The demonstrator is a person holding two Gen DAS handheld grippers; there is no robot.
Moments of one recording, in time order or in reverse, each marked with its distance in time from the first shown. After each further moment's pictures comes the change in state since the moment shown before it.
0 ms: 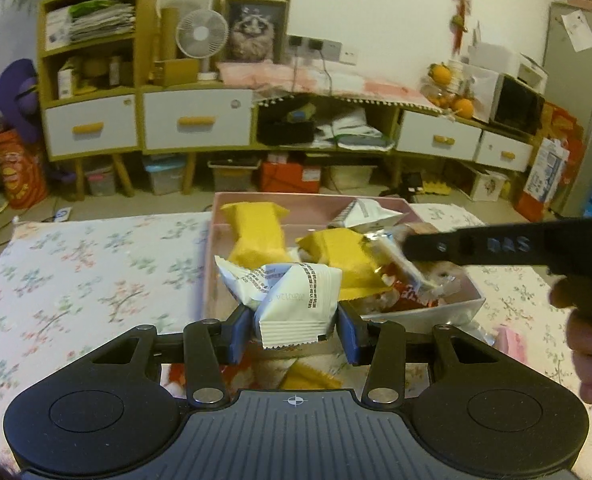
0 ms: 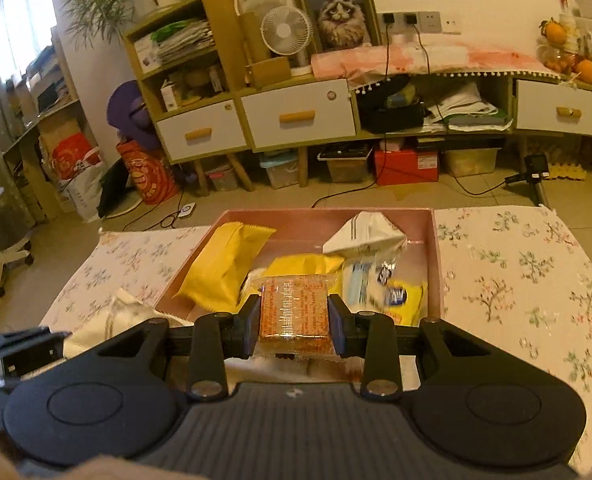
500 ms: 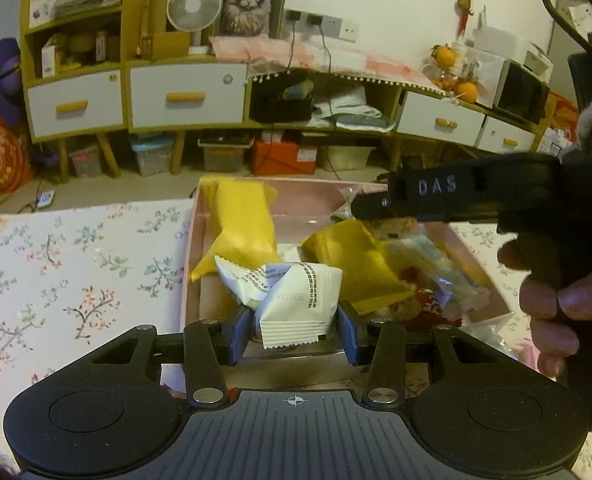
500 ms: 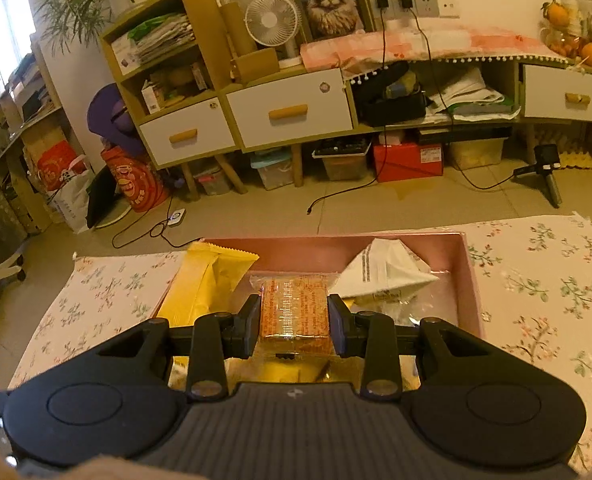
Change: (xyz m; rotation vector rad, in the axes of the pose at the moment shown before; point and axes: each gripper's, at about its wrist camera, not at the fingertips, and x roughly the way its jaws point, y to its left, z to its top) left arm 0.047 0.010 0.007 -0.021 0.072 -0.022; right arm 0.048 -0.004 0.020 0.049 0.019 -0.003
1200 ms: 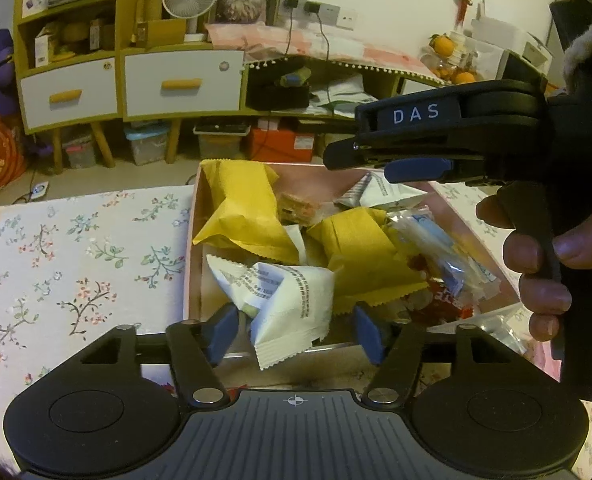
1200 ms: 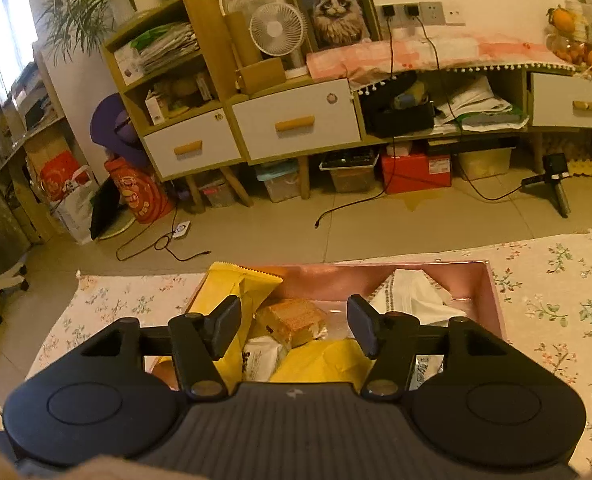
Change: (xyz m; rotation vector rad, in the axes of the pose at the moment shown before) left arm 0.007 0.004 0.002 0.014 0.033 -0.016; right arm 0.003 0.011 0.015 -0.005 -0.020 0.005
